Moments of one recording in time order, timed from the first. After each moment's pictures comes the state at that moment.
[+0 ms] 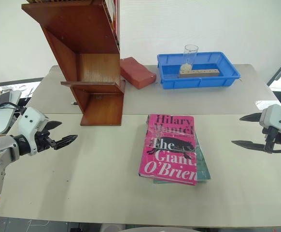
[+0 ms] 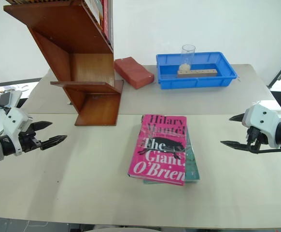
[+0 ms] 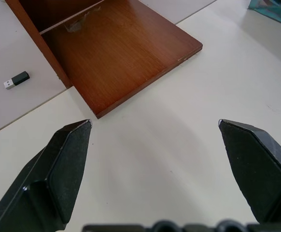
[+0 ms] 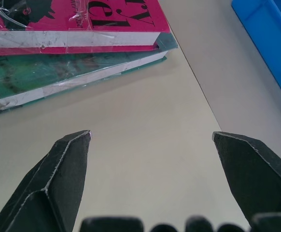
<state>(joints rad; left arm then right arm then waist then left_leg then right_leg) -0.07 0.94 0.33 -0.10 -0.43 0.55 -0.91 -0.15 -1.16 -0.25 0.04 0.25 0.11 1.22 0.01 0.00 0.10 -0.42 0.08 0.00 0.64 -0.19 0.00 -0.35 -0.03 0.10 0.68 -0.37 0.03</state>
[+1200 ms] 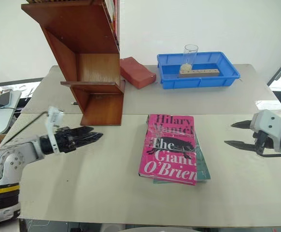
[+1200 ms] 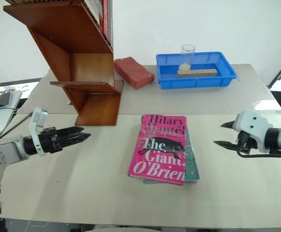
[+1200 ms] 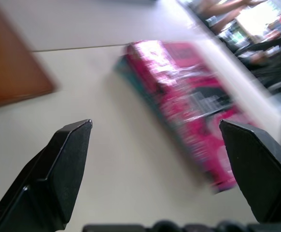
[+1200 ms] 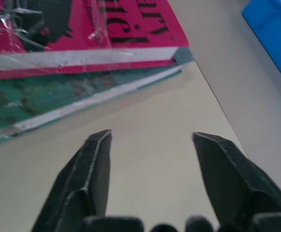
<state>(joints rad) -0.29 0.69 0.33 -0.12 -0.94 1.20 -0.89 -0.08 -1.09 -0.24 -0.14 0.25 0.21 1.14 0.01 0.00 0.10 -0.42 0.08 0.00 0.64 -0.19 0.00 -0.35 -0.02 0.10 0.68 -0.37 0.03</state>
